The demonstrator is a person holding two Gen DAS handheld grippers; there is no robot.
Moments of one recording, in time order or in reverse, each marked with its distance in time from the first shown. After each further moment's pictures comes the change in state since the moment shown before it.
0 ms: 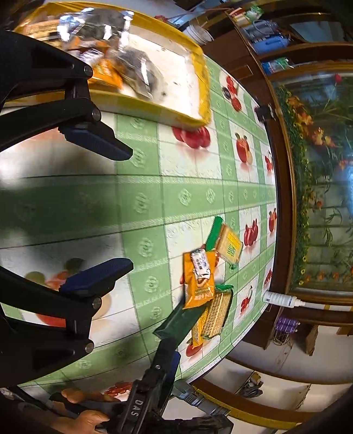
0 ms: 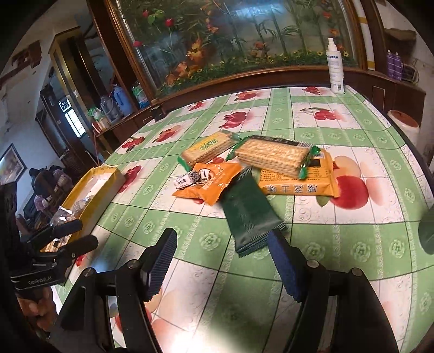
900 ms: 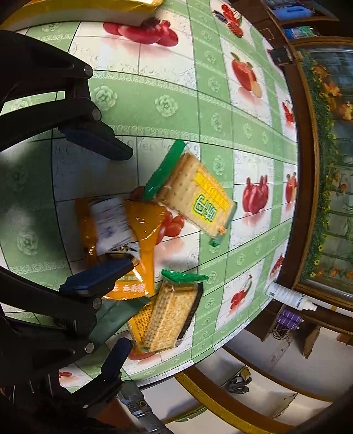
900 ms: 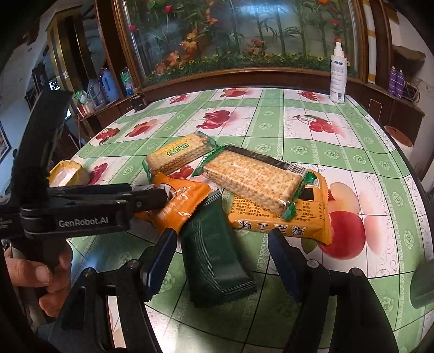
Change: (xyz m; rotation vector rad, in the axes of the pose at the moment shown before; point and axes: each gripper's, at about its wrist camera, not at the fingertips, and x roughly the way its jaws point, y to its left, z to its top) left arm 0.112 -0.042 0.077 -0.080 0.109 -0.161; right arm 0.047 -0.019 0.029 -0.081 0.039 -0.105
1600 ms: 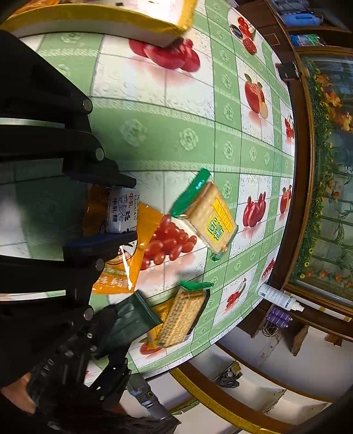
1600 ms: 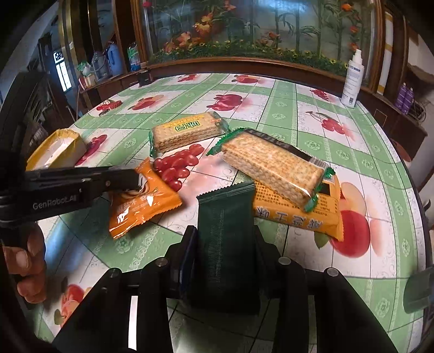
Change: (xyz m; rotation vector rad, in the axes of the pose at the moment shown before) left arm -0.030 0.033 -0.029 -0.040 -0.045 -0.048; right arm 0.008 0.023 -0.009 -0.107 0.067 -0.047
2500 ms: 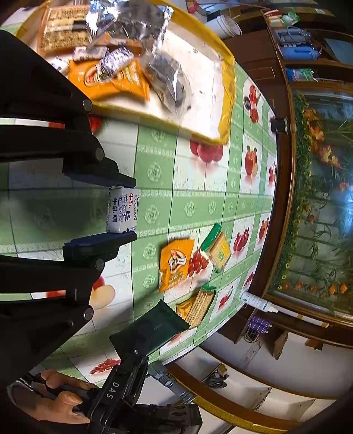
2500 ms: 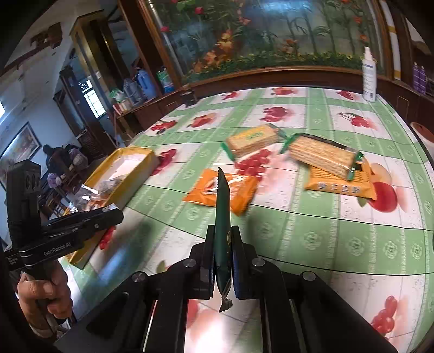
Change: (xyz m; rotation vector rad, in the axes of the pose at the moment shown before) left arm -0.115 0.041 -0.078 -0.047 -0.117 0.086; right arm -0.065 0.045 -0.023 0.074 -0.075 0.251
